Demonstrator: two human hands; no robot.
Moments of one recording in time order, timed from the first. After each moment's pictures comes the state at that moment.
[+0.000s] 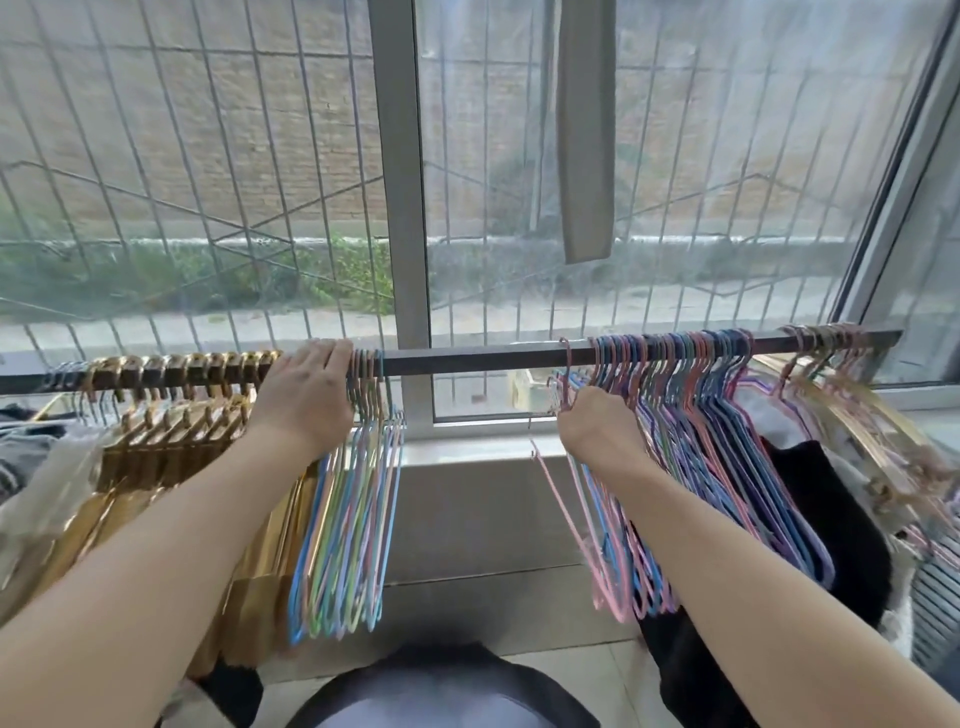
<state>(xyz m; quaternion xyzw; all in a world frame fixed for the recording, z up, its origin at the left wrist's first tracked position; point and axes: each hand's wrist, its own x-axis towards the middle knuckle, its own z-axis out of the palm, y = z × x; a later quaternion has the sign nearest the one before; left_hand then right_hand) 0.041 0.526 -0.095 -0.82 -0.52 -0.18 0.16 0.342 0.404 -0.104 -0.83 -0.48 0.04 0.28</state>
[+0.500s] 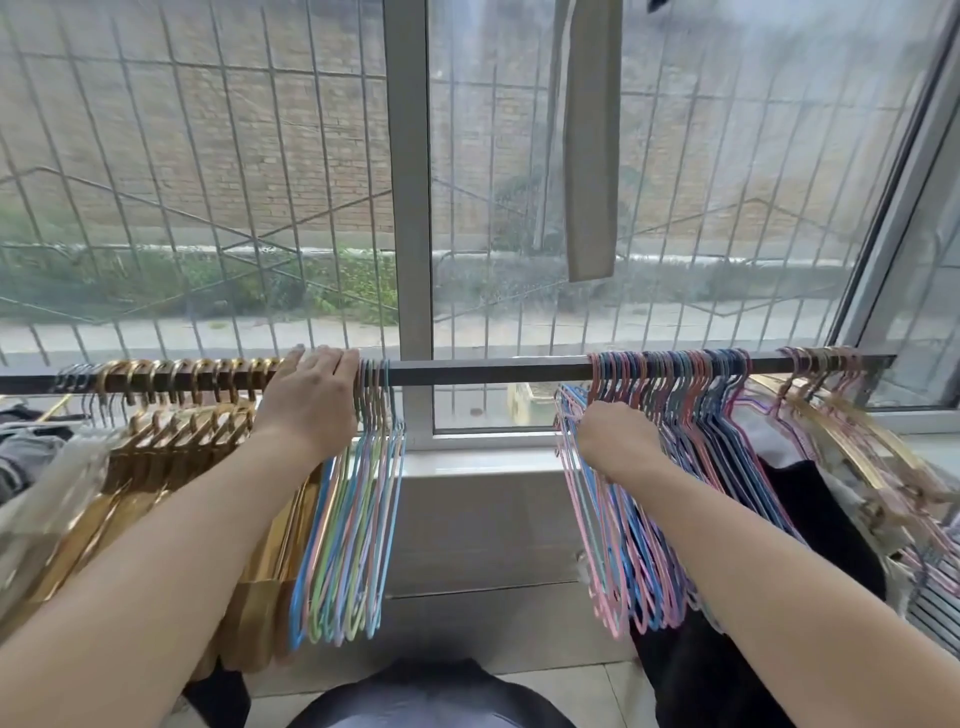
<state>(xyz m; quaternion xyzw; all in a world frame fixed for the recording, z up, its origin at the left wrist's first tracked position) 0.042 0.521 -0.090 -0.80 -0.53 -0.16 0.22 0.355 0.400 -0.094 -0.86 -0.50 -0.01 0.12</state>
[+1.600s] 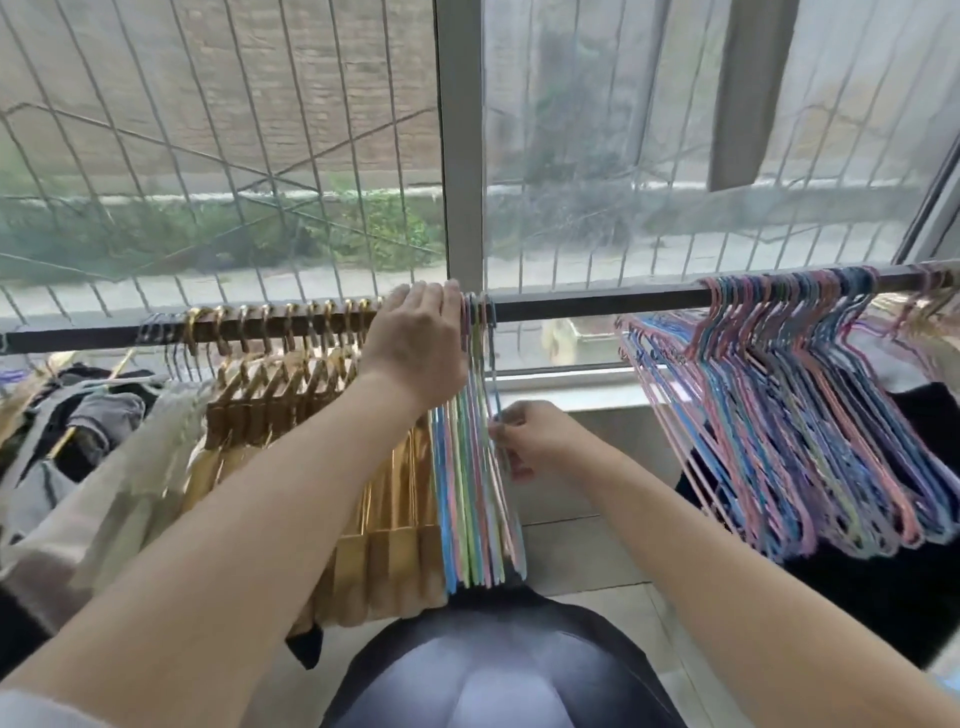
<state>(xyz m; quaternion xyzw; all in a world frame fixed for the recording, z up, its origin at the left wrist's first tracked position) 0.020 0.531 -0.089 -0.84 -0.45 -0.15 0.27 0.169 0.448 -0.155 -0.70 -0.52 0.36 0.34</state>
